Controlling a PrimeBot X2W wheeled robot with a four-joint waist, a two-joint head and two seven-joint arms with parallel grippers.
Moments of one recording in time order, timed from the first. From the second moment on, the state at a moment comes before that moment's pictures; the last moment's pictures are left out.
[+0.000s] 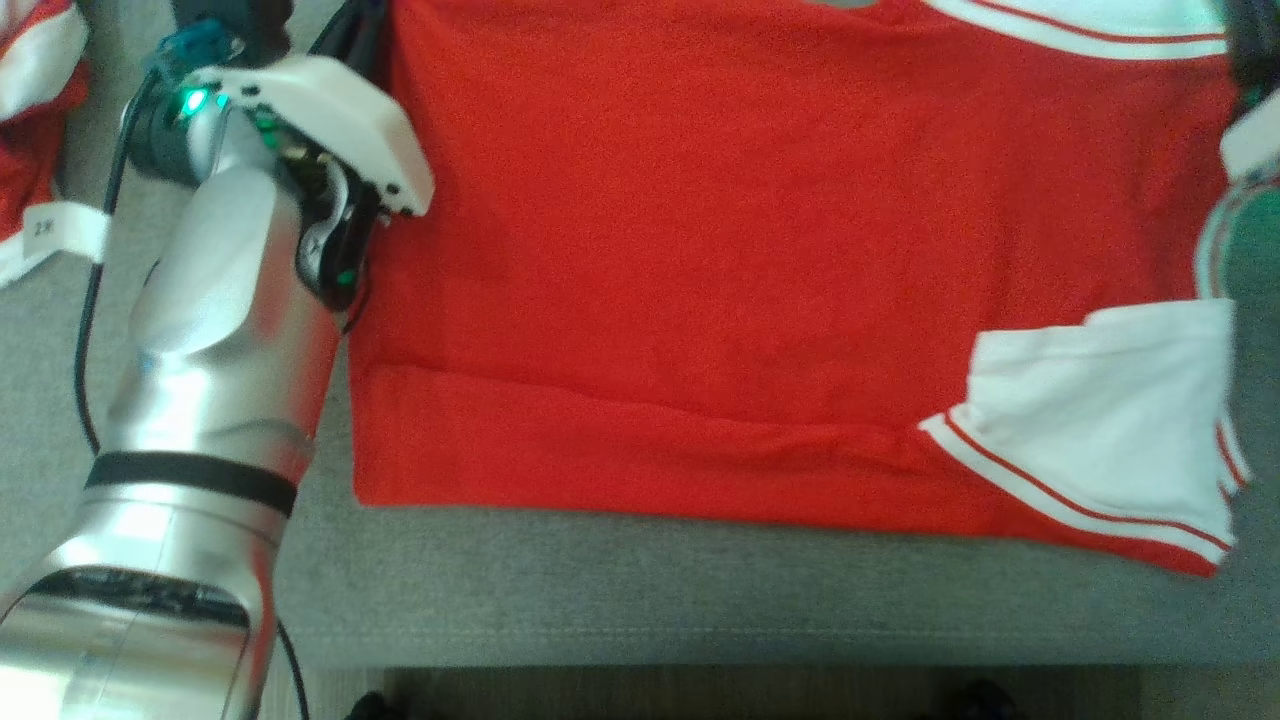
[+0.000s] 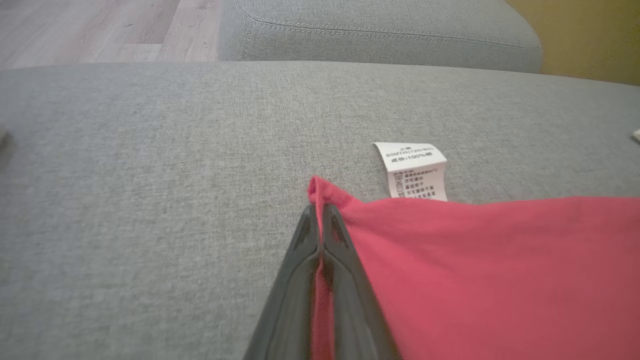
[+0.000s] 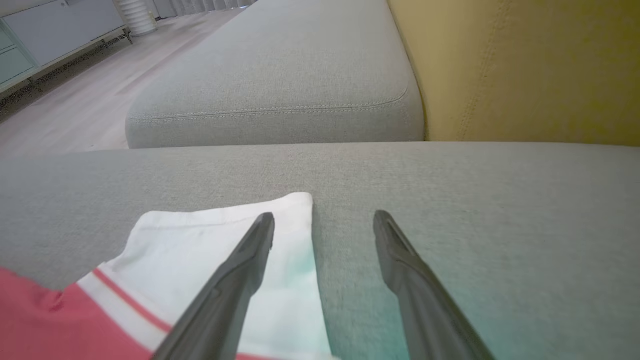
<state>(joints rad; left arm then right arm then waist) -0.96 0.10 -0.34 0.88 -0.36 -0.06 -0.11 -0.74 -0.43 0.11 0.40 0.48 0.13 0.14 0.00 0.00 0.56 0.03</state>
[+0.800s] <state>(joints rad) -1.05 0.04 -0.40 0.90 -0.38 -0.09 -0.18 -1.14 -0.55 0.44 0.75 0.67 0.13 0.40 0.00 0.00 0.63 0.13</state>
